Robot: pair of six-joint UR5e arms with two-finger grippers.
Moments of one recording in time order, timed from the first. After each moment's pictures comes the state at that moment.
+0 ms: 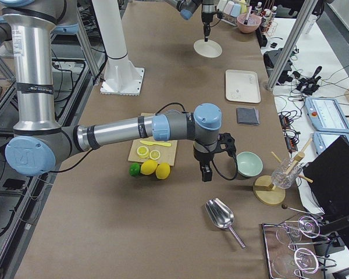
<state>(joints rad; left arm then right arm) -0.85 -2.03 -1.58 -2.09 -2.25 -1.29 1.53 -1.57 1.80 -1.68 2.29 -0.10</state>
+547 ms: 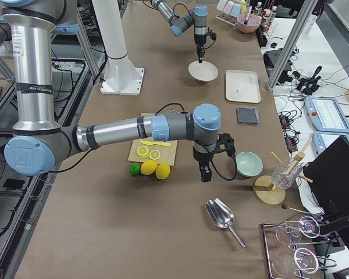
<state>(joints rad) -0.64 -2.19 -1.50 -2.09 -2.02 -1.51 1.53 -1.58 1.80 -1.68 2.29 -0.11</state>
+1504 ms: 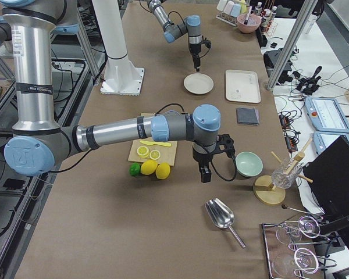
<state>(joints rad) -0.63 -2.18 -1.50 -2.11 -1.98 -1.47 1.53 -1.58 1.80 -1.68 2.29 -0.11</state>
